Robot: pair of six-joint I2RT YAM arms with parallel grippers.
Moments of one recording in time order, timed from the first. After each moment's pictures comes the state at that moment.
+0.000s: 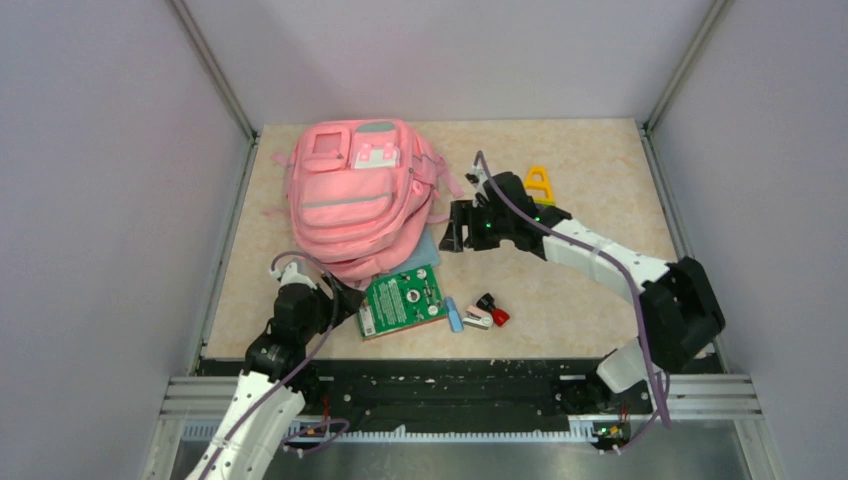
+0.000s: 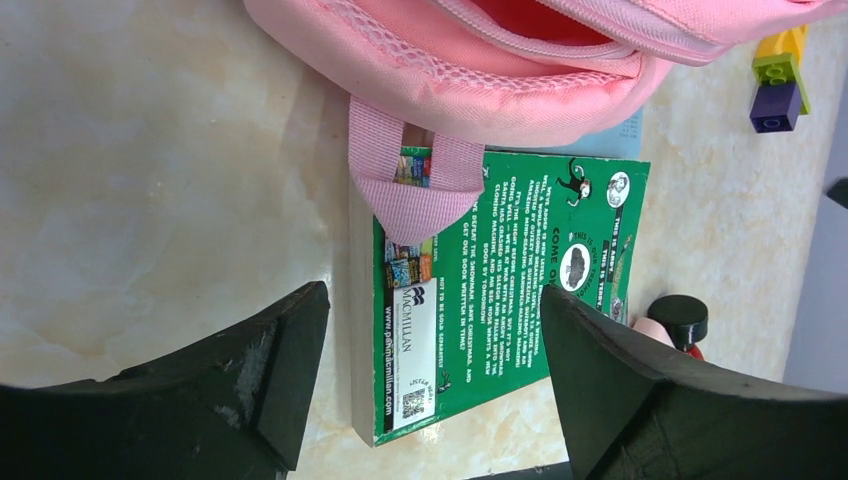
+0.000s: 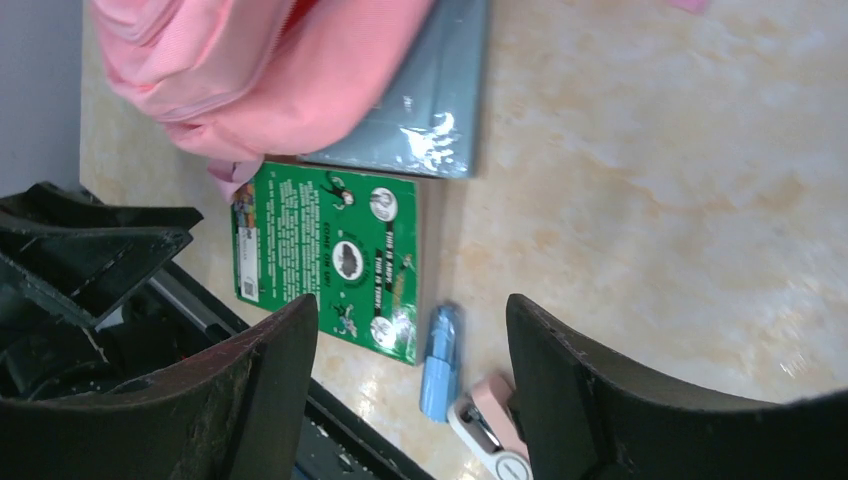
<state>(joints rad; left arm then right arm) -0.24 0.35 0.23 -0.48 0.05 -0.83 0.63 1.49 1.08 -0.32 -0.24 0.50</state>
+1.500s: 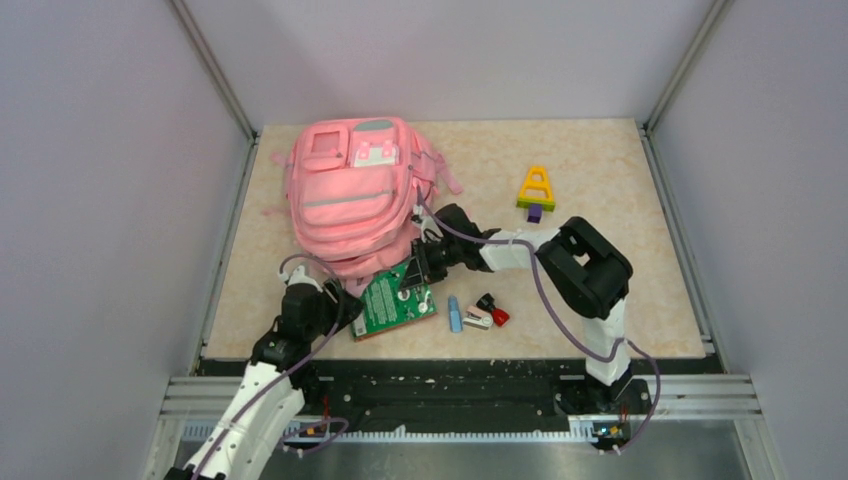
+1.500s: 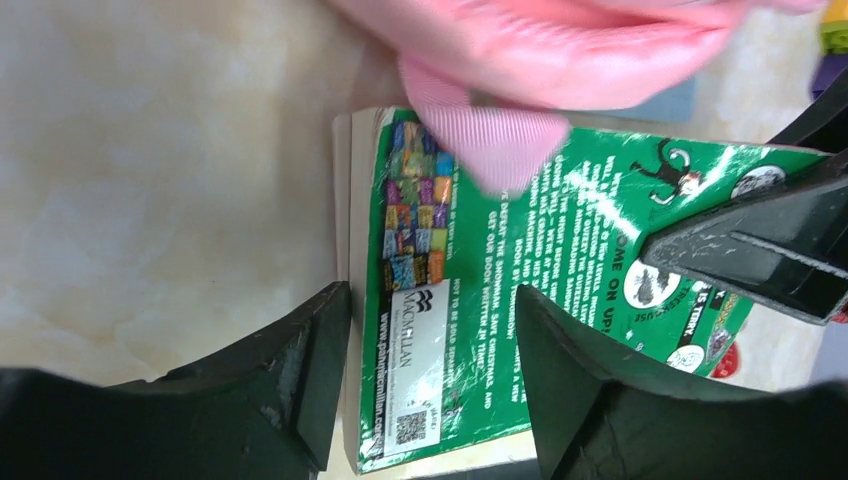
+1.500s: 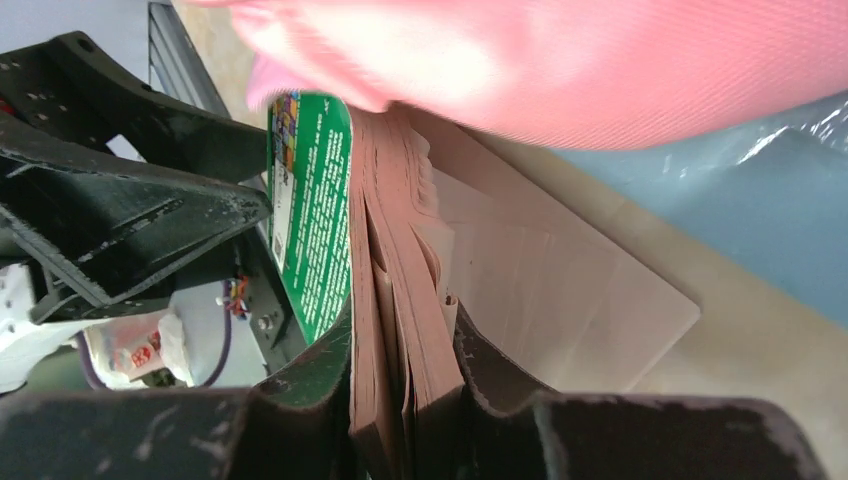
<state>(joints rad) -0.24 0.44 0.19 -0.42 0.08 -0.83 0.80 1.98 1.15 0.09 -0.62 0.61</state>
